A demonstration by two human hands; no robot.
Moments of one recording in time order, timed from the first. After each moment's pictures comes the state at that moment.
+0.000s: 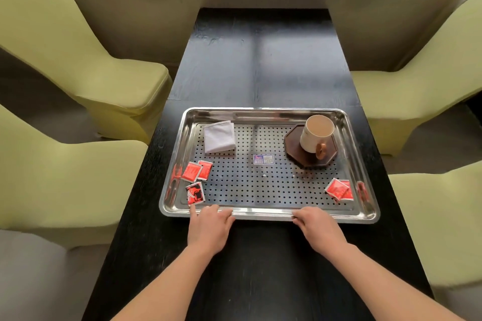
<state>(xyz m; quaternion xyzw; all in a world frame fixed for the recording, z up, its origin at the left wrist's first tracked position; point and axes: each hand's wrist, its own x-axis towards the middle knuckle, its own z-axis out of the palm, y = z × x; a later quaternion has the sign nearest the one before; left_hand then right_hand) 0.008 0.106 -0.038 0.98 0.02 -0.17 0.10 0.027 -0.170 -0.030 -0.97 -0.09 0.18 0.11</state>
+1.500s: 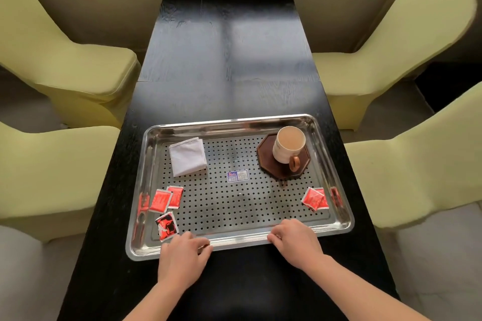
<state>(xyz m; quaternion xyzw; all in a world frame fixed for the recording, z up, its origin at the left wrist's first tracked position) -0.143 0.102 -0.049 0.97 0.04 -0.19 0.10 -0.118 -0.181 -0.031 -0.97 -0.06 0.19 0.11</state>
